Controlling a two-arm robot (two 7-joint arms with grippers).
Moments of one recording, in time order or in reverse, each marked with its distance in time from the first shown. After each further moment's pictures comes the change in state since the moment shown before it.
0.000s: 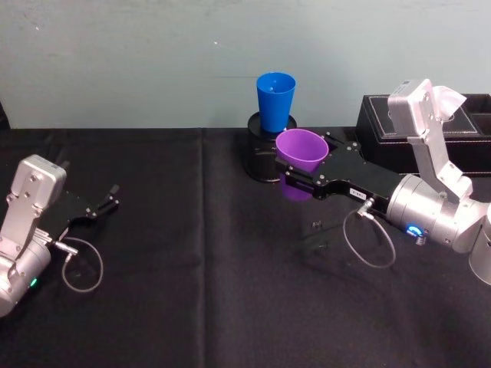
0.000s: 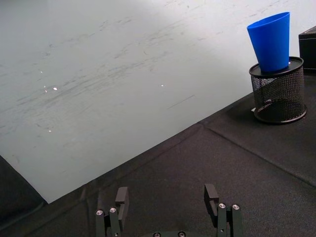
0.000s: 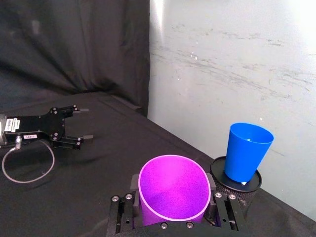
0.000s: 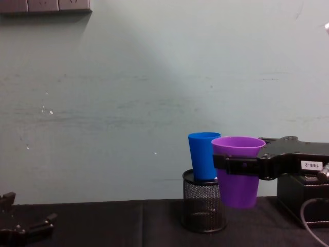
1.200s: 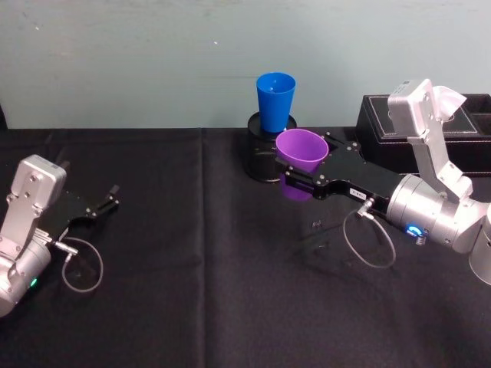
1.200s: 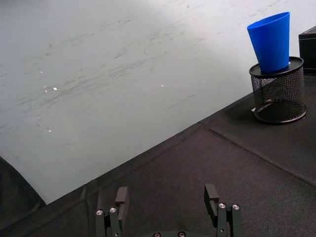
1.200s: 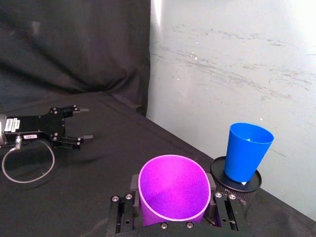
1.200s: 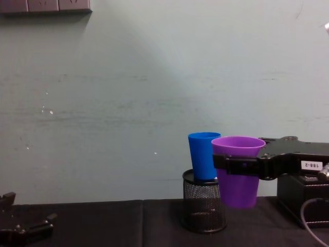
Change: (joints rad) left arm 0.000 0.000 0.000 0.000 0.000 0.000 0.000; right arm 0.000 0.000 0.000 0.000 0.000 0.000 0.000
